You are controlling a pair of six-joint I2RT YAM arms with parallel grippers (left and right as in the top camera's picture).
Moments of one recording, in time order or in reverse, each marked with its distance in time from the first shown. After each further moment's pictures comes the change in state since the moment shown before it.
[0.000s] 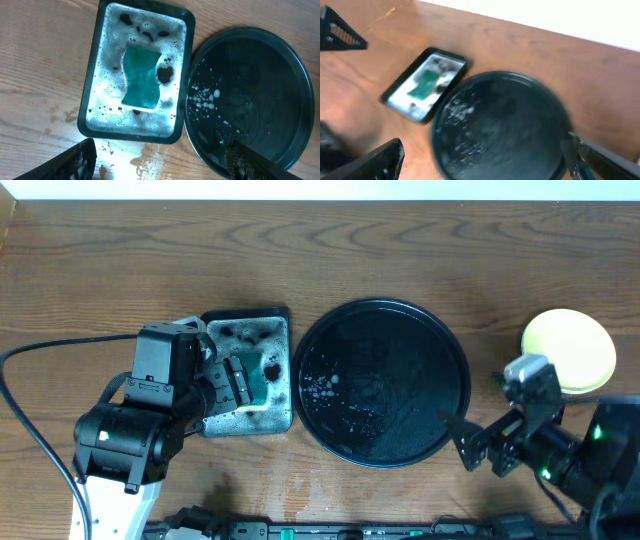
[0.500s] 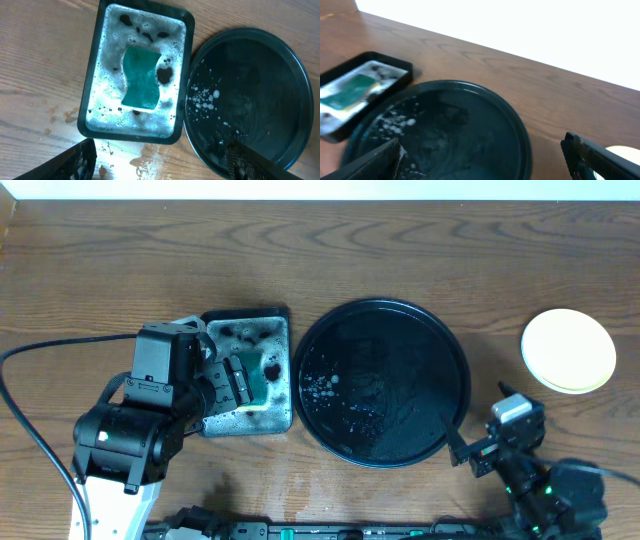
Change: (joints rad) left arm 0.000 0.000 0.003 0.000 0.000 0.000; right arm 0.035 -0.489 -0.661 0.448 0.240 -0.045
